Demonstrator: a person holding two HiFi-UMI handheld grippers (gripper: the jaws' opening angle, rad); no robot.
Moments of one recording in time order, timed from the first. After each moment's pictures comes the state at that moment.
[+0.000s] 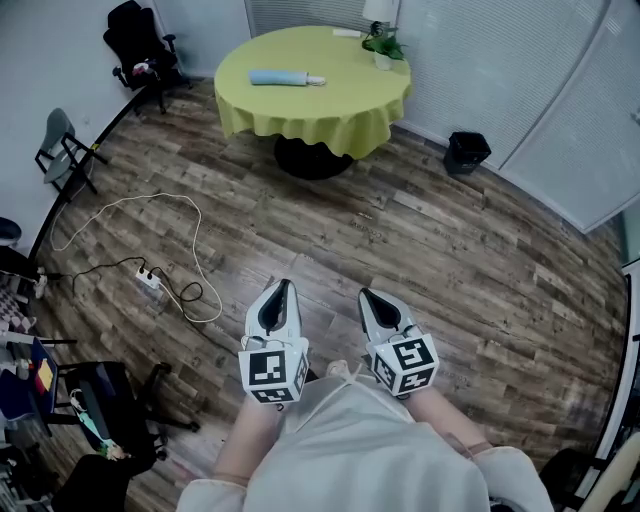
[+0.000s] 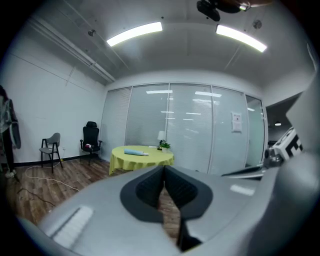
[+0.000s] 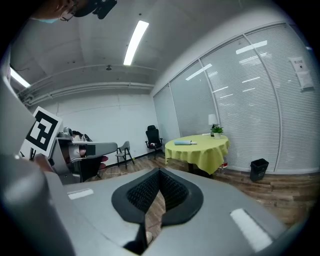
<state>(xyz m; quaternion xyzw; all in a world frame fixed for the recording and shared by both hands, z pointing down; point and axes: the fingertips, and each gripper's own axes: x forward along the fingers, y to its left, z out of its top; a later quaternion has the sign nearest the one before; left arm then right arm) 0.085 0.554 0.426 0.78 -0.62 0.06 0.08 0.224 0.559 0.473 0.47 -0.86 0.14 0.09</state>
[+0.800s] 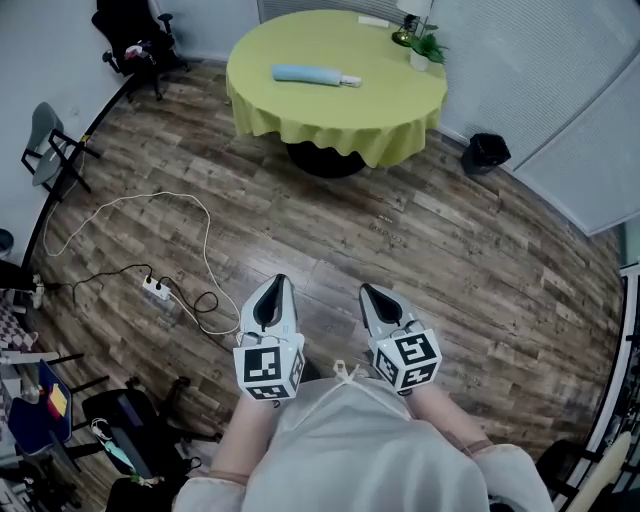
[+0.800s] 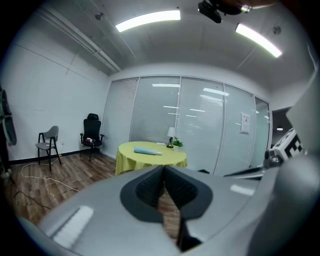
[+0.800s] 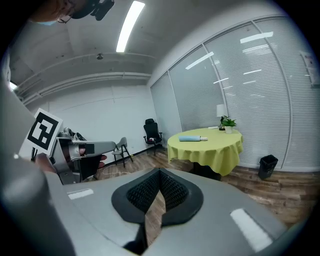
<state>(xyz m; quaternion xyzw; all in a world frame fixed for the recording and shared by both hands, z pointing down) -0.104 0.366 0.424 0.78 -0.61 0.07 0.12 0.044 0.377 0.469 0.47 -0.85 0.18 0.12</state>
